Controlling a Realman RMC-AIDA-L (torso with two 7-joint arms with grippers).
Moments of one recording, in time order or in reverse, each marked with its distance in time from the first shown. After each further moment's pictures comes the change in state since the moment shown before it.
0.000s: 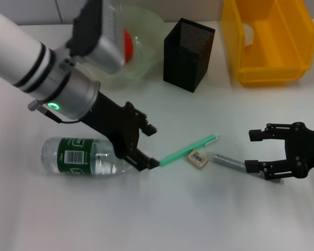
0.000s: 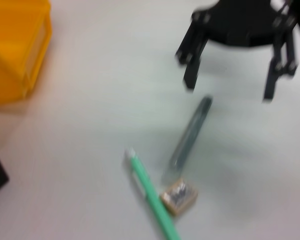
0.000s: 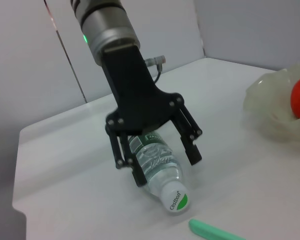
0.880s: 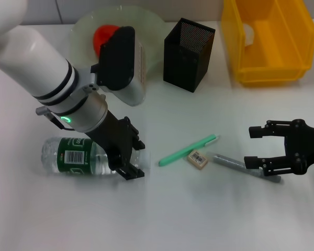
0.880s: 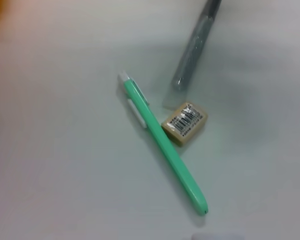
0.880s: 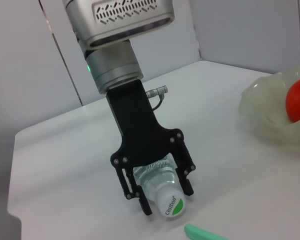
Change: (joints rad) left arm -0.015 -0.006 0.215 0.002 0.107 -0.106 -0.059; right arm 0.001 0.006 0.009 -0.016 -0.001 0.003 0.017
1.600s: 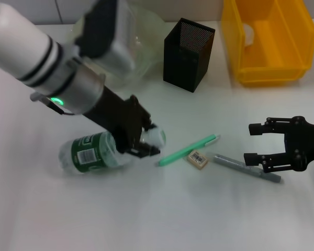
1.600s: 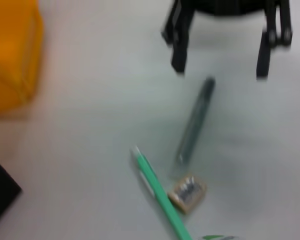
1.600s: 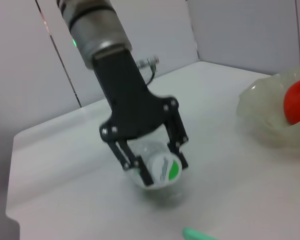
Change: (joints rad) left arm 0.053 0.008 -0.128 0.154 -0.107 0.104 0.023; right arm 0.003 0.002 0.000 -0.018 0.000 -0.002 0.023
